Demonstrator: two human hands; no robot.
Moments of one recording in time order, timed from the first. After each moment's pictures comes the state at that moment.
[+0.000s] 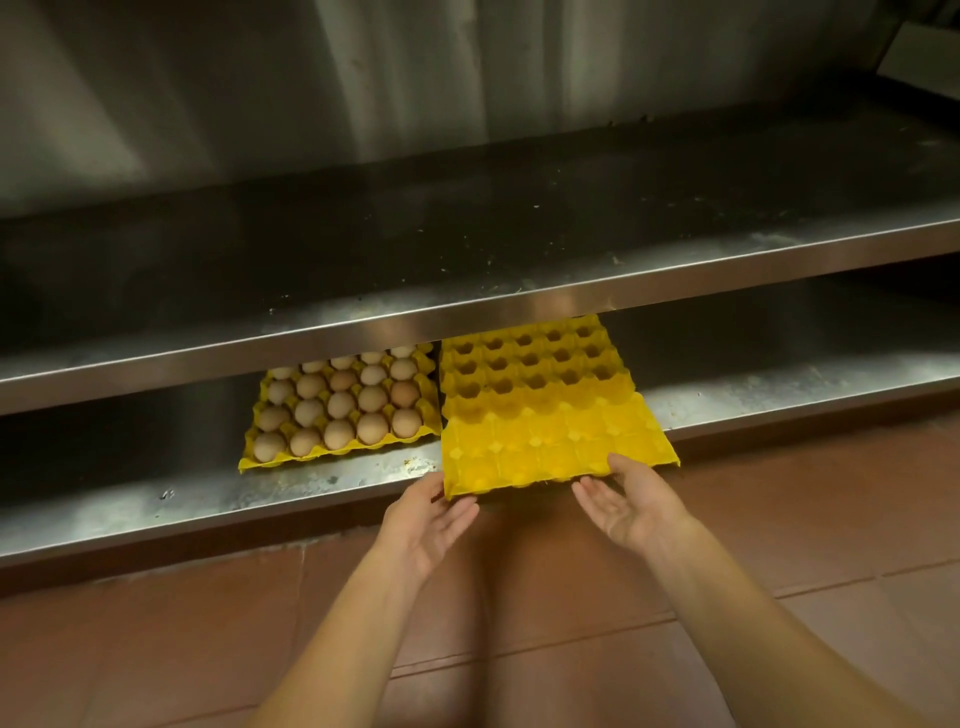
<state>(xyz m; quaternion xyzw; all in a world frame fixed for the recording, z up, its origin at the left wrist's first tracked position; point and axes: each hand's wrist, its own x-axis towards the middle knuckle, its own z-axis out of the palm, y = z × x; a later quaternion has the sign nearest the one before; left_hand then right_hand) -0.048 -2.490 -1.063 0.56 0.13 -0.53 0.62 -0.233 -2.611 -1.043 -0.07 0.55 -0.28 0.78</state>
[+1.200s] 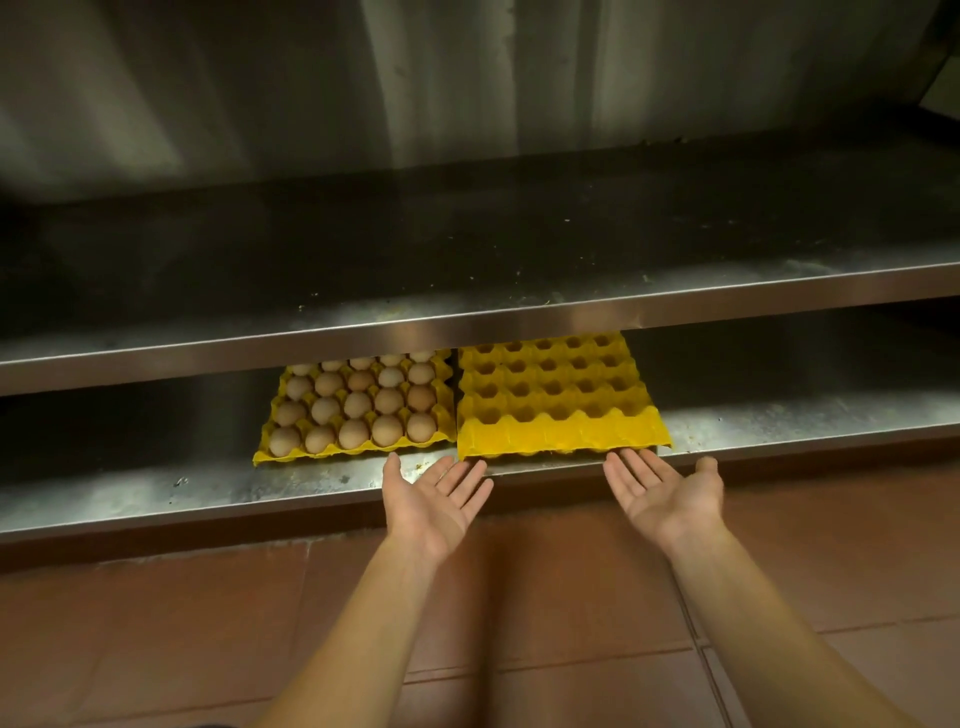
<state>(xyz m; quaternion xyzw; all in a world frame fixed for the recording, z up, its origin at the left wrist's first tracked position) -0.035 -2.503 -1.069 0.37 0.17 -0.54 0.74 -0.241 -2.643 -1.054 -0.01 0.45 -0.39 0.80</state>
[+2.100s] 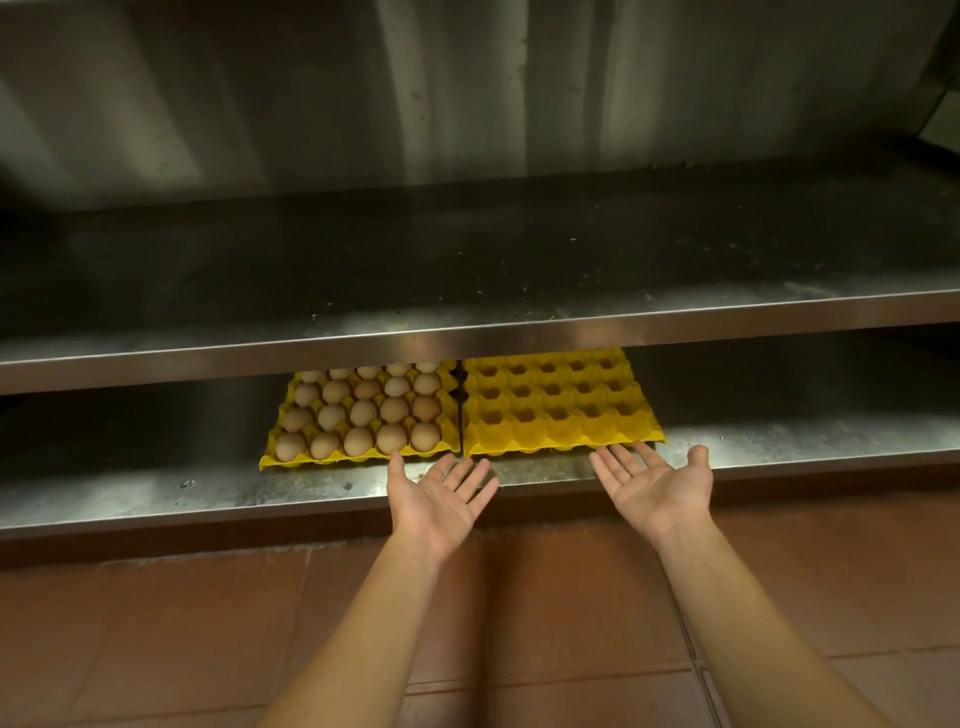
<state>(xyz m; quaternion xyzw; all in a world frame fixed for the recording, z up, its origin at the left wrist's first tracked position) -0.032 -2.514 -1.067 0.33 0.15 -0.54 0.76 -0.225 -2.655 -1.046 -0.02 0.38 -0.40 0.83</state>
